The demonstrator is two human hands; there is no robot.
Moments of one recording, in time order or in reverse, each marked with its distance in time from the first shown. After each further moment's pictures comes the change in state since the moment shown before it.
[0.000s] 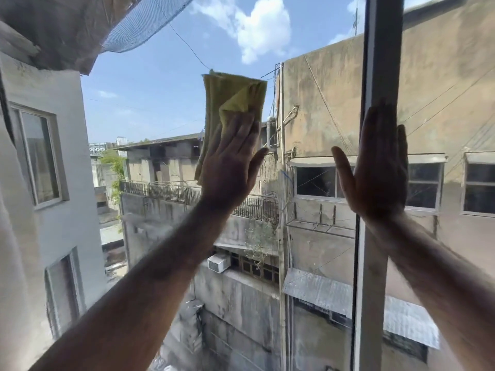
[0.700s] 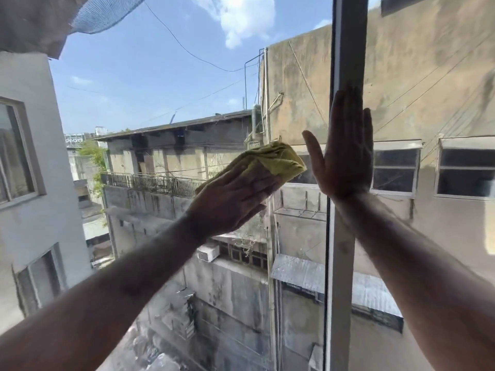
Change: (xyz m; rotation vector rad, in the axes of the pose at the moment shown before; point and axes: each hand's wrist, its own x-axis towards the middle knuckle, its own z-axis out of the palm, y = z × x) left_hand -0.062 0.032 0.004 0.027 -0.180 0.663; right_hand 0.002 -0.003 -0.010 0.008 0.001 0.013
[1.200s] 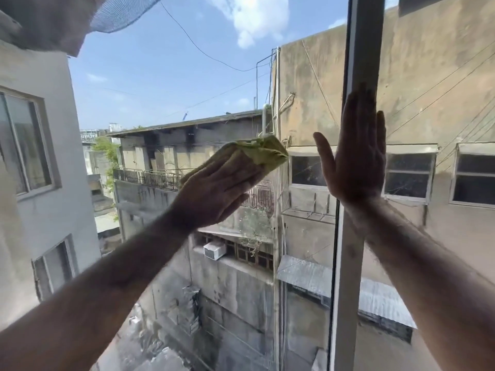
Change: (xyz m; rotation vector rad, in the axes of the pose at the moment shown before) left_hand -0.028 -0.030 -0.014 0.008 0.074 -0.078; right_hand 0.000 0.000 0.001 0.005 -0.018 0.001
